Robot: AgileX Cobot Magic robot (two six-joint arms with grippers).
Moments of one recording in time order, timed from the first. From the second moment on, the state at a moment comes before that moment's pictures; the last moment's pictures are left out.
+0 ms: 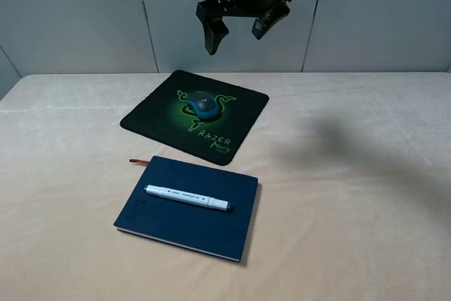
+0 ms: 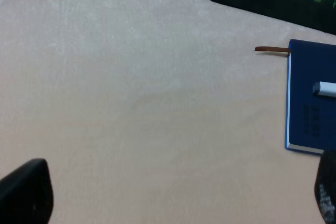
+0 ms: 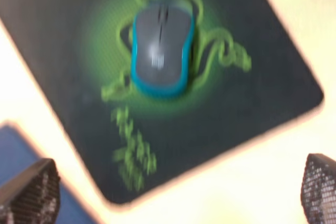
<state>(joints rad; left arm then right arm) 0.01 0.00 -0.49 0.02 1.06 0.04 0.58 2.04 -2.01 0.06 1.22 -0.08</state>
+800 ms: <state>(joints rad) 0.01 0.00 -0.49 0.02 1.06 0.04 0.58 1.05 -1.06 0.06 1.23 -0.05</state>
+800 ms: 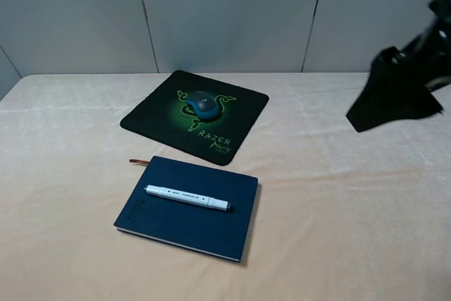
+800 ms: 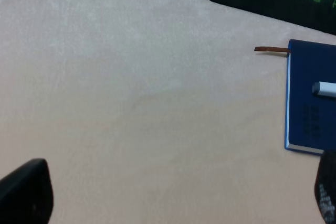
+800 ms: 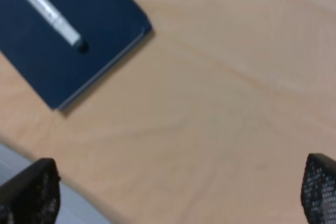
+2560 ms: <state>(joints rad) 0.01 0.00 -0.49 0.02 1.06 0.04 -0.04 -0.01 -0.50 0.00 1.03 -0.03</state>
